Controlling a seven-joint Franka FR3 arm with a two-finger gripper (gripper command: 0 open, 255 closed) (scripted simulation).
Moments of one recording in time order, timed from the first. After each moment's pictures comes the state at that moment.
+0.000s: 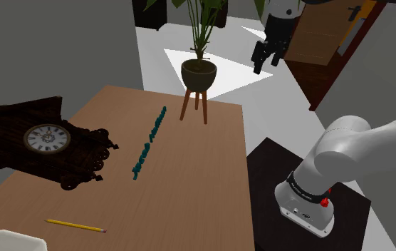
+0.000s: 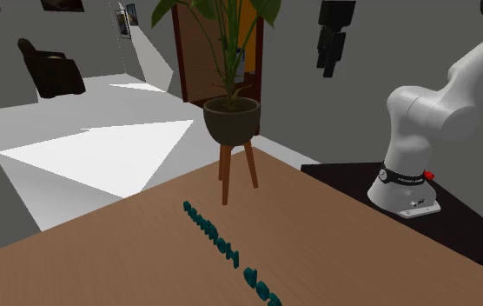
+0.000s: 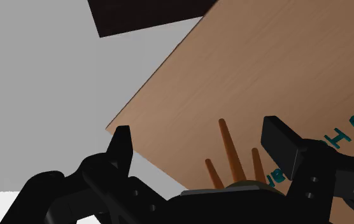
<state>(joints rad) 0.02 -0.78 -0.02 -2.34 -0.11 1.57 0.15</state>
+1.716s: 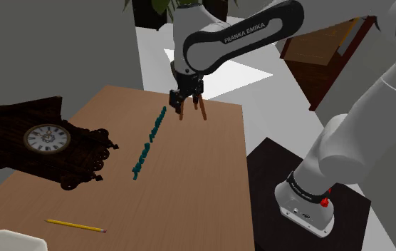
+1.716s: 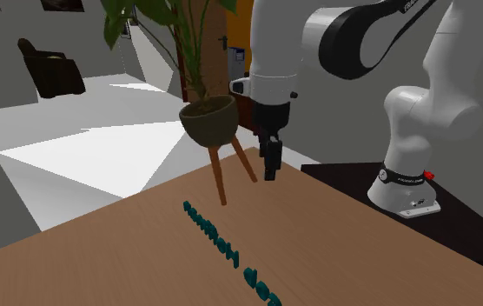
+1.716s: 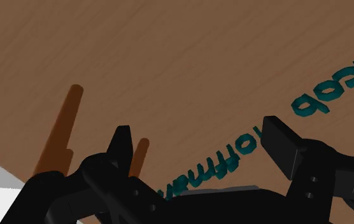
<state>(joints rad) 0.15 -0.08 0.18 -2.20 -0.03 2.10 0.35</state>
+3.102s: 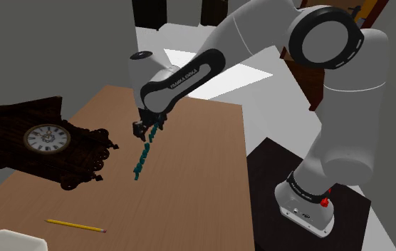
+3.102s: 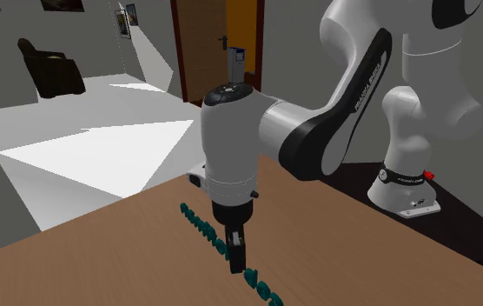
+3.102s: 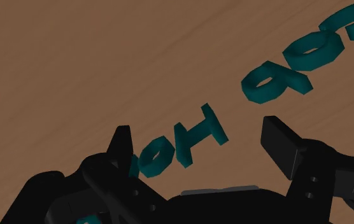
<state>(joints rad) 0.26 0.44 0.22 -1.87 -0.13 2.28 0.47</state>
